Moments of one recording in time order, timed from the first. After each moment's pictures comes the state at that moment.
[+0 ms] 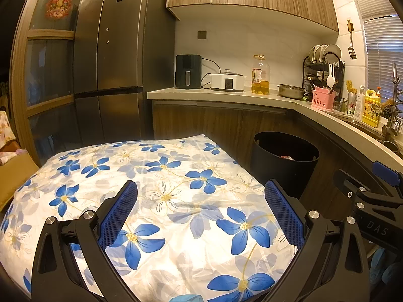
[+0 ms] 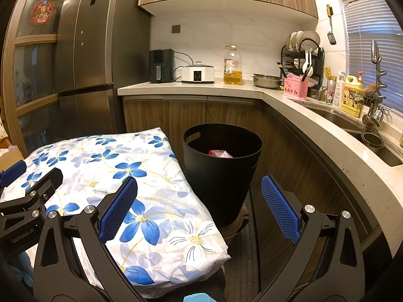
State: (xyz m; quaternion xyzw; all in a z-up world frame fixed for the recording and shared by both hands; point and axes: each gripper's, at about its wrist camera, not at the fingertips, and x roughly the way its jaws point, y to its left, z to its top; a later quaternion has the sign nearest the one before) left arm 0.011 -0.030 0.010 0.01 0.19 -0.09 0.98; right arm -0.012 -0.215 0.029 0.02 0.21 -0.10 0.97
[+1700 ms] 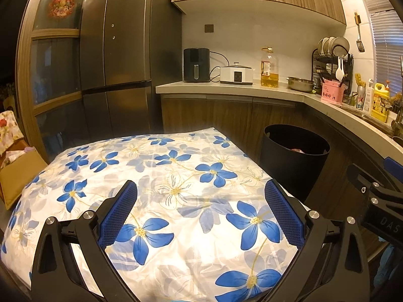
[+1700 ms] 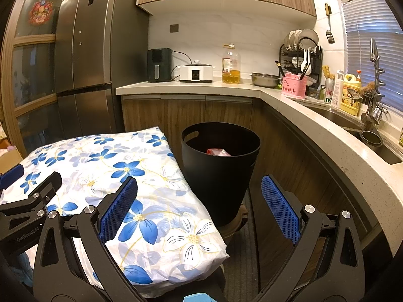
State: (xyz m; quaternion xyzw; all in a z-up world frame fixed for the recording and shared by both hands) left arm 0.014 -0.030 0.007 0.02 0.21 -0.06 0.98; right arm -0.013 -0.215 0.027 0.02 0.21 -0.10 0.97
